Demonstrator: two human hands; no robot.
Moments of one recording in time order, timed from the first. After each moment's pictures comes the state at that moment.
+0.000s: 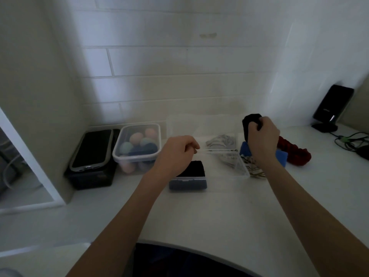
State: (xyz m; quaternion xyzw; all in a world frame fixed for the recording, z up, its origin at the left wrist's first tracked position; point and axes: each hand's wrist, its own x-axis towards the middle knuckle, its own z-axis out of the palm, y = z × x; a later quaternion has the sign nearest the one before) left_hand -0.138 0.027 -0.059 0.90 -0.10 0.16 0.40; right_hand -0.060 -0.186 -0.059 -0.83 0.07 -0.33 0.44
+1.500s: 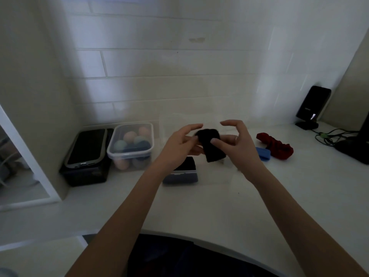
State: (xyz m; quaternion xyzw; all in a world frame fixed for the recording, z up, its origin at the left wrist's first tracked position) left_hand -0.149 0.004 -0.049 0.75 -0.16 0.04 0.64; right_hand -0.154 -0.164 -0.047 -0.76 -0.13 -0.10 0.63
